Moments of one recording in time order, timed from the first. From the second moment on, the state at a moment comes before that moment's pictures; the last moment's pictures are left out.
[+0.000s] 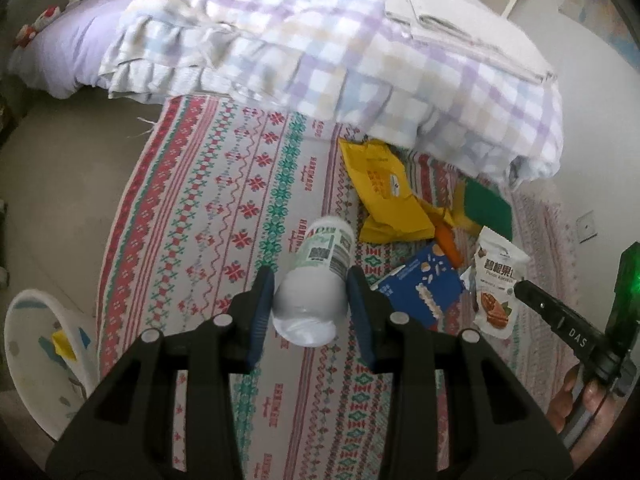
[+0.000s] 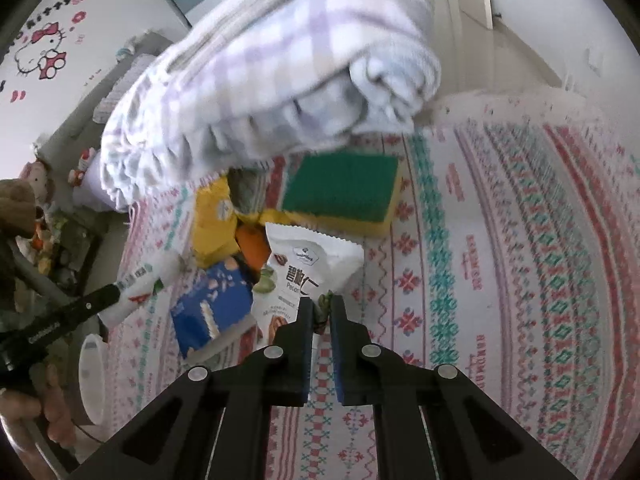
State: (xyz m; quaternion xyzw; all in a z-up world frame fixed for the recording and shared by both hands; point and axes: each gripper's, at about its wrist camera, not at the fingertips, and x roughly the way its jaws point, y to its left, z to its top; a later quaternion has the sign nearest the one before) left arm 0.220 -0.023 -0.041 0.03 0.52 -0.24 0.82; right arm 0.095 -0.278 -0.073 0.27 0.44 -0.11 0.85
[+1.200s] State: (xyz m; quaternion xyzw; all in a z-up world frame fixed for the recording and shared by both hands) left arm 0.207 0.195 0.003 -0.17 0.49 -0.17 0.84; right arm 0.085 -0.183 -0.026 0.22 0.42 -0.02 0.88
